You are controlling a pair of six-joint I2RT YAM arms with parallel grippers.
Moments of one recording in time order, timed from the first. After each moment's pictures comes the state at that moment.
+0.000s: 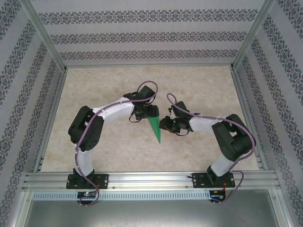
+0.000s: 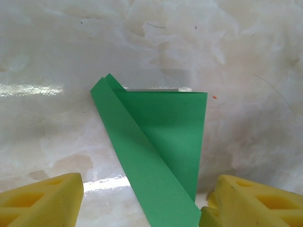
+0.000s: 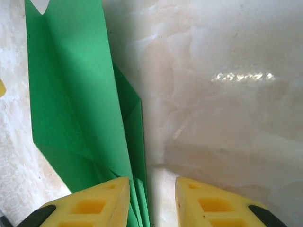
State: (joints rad) left arm -0.68 1.94 1.42 -0.62 0.10 -0.79; right arm 0.51 1.66 0.75 -0.10 -0.40 0.73
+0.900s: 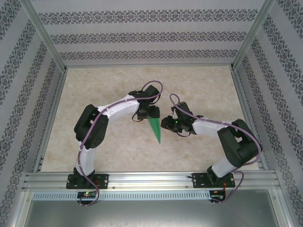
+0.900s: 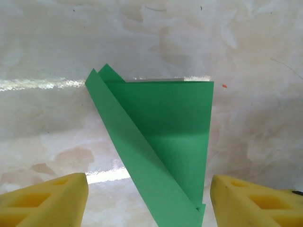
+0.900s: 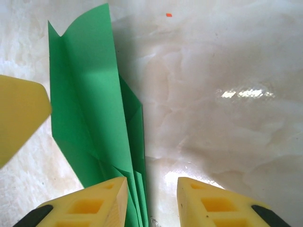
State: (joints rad) left arm -0.70 2.01 1.54 -0.77 0.07 -0.75; right arm 0.51 1.57 0.70 -0.07 -0.34 0.73
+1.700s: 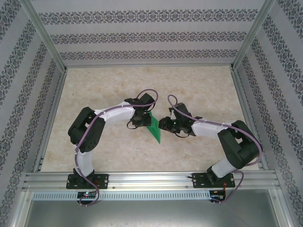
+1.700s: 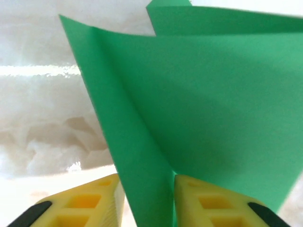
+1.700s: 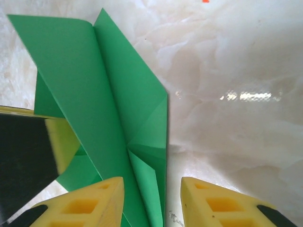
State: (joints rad) left arm -0.70 1.91 1.32 -0.69 0.06 -0.77; right arm 0.55 1.56 0.68 -0.03 -0.35 0.74
